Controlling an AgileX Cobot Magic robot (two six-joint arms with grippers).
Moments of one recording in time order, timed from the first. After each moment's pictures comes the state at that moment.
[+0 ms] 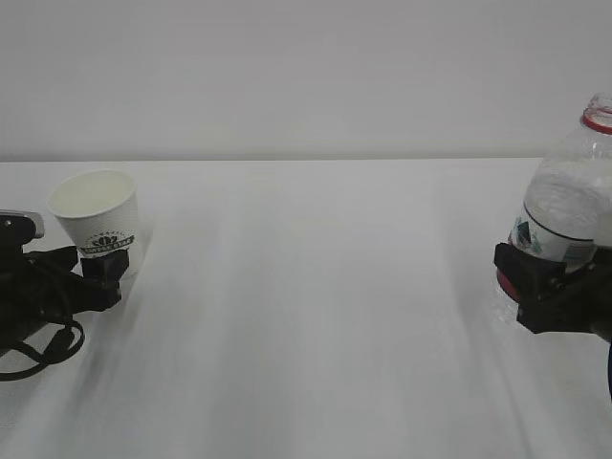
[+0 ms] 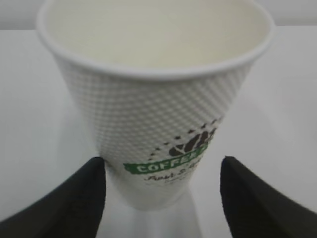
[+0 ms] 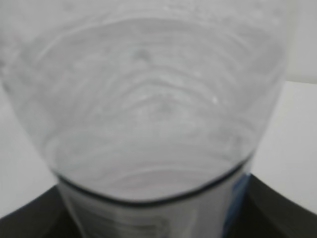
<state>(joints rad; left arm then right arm) -0.19 2.03 -0.44 0.04 -1.15 -0.12 0.10 1.65 -0.21 -0.23 -1.08 0.07</state>
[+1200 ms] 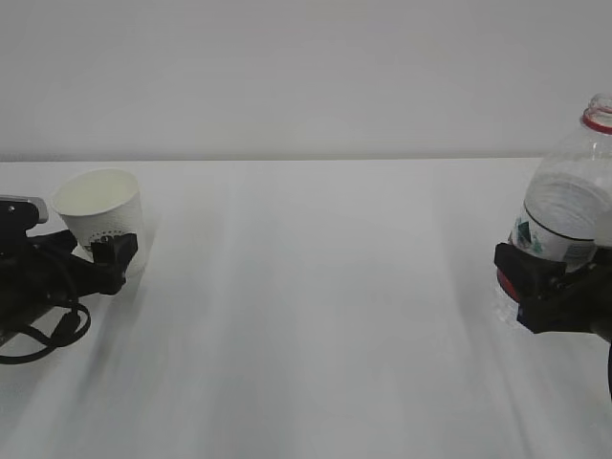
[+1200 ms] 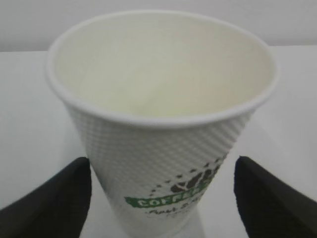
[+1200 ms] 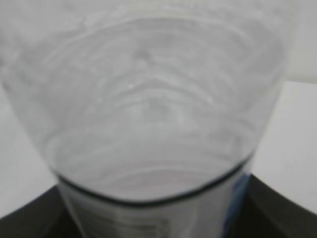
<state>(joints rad) -0.19 2.03 -0.49 0.04 -1.15 -0.12 0.10 1.65 -0.21 -0.23 -1.08 0.07</state>
